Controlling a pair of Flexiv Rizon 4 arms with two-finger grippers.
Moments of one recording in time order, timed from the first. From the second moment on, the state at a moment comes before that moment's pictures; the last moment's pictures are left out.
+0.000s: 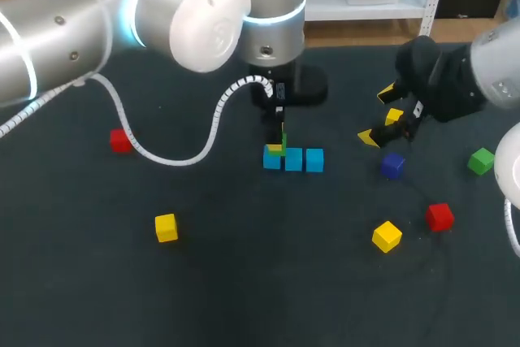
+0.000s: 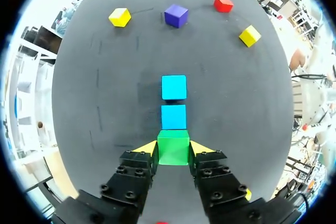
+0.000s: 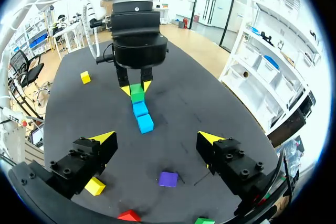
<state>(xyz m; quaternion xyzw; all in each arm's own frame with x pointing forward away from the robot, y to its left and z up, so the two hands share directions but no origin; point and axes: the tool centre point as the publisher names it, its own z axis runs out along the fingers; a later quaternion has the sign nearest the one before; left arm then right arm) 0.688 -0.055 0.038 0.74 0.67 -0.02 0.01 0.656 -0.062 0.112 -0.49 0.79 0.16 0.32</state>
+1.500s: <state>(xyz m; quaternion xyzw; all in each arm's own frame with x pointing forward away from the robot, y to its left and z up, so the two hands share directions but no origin) 0.693 -0.060 0.034 0.72 0.70 -0.02 0.01 0.656 -0.062 0.112 -0.49 0.79 0.16 0.32</state>
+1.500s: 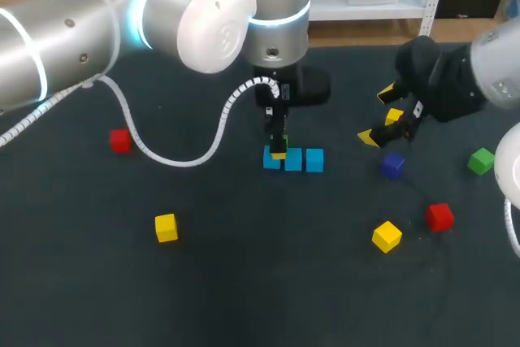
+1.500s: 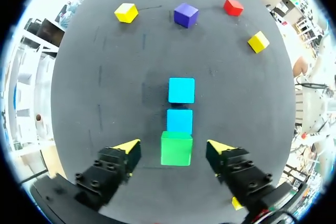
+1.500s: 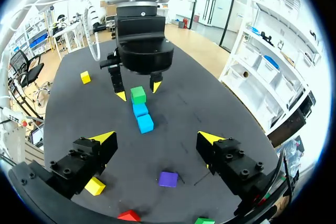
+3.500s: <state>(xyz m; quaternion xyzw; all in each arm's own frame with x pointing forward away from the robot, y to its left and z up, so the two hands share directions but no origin) 0.711 0.145 0.171 0.29 0.86 -0.08 0.40 0.656 -0.062 0.112 -0.49 0.79 0.16 0.32</state>
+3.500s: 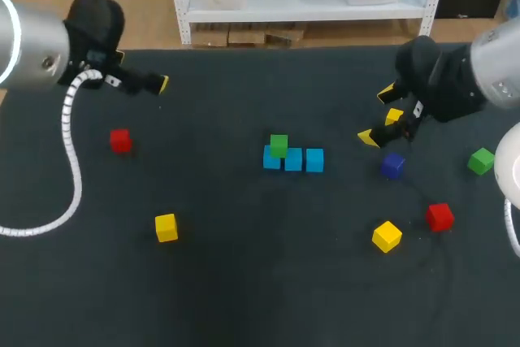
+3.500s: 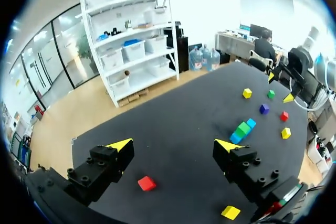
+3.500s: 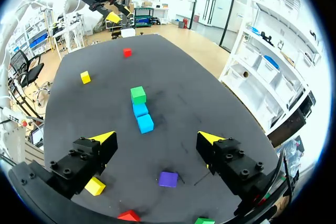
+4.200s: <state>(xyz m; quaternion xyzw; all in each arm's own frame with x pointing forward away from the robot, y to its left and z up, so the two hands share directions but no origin) 0.709 0.141 0.173 0.29 0.84 -0.10 0.44 0.656 -0.062 0.112 -0.49 0.79 0.16 0.32</state>
